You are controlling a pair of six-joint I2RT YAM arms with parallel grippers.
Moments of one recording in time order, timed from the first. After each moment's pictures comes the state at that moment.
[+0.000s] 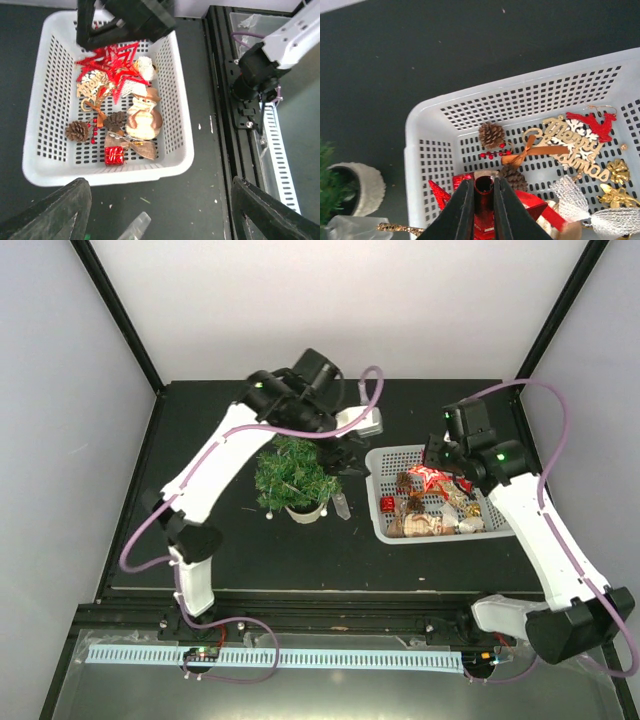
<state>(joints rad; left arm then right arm) -0.71 1.86 2.28 -1.38 0.67 0.61 0.35 1.24 1.33 -0.97 0.13 0.46</state>
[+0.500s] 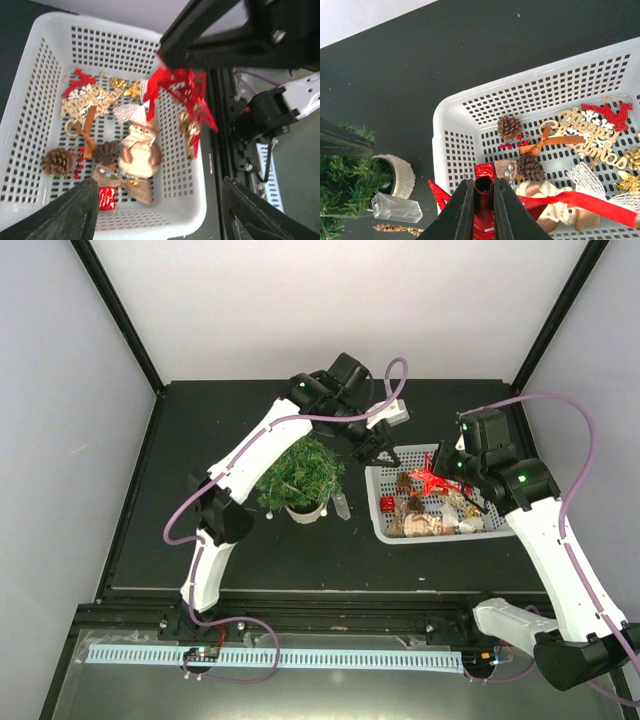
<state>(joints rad) -0.72 2.15 2.38 -1.20 0.78 0.40 0.34 1.09 1.31 -0.99 0.05 0.53</state>
